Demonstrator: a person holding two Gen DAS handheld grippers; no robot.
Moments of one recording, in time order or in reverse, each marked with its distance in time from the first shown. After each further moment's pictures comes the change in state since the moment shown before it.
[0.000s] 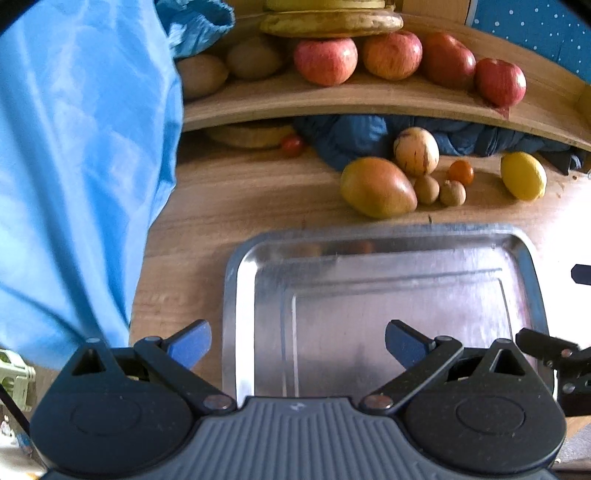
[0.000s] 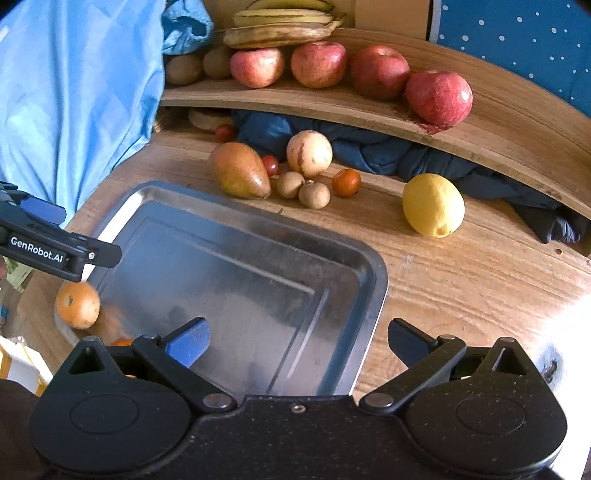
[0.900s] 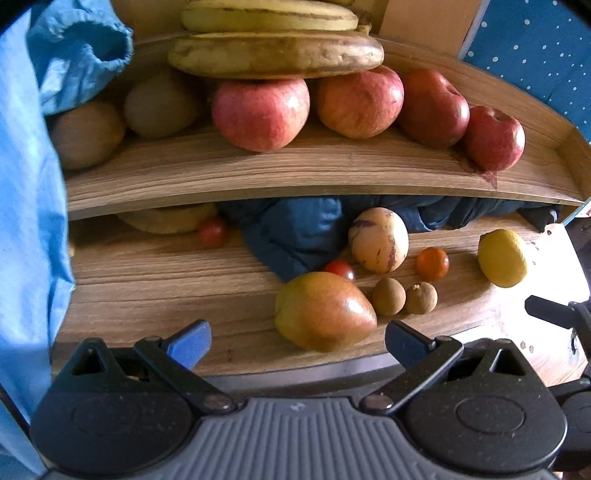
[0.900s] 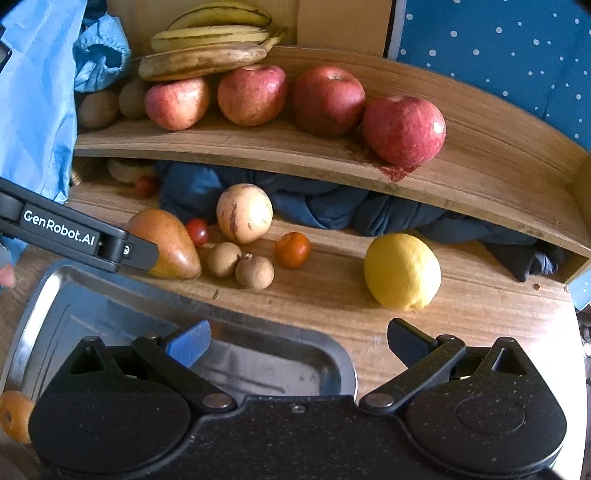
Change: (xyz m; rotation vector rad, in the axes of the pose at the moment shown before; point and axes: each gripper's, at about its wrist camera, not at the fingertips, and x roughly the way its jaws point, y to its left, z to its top) left arm 0.061 -0.018 0.090 0.024 -0.033 -0.208; right arm 0.048 -0.008 0.056 0.093 -0.065 -0.185
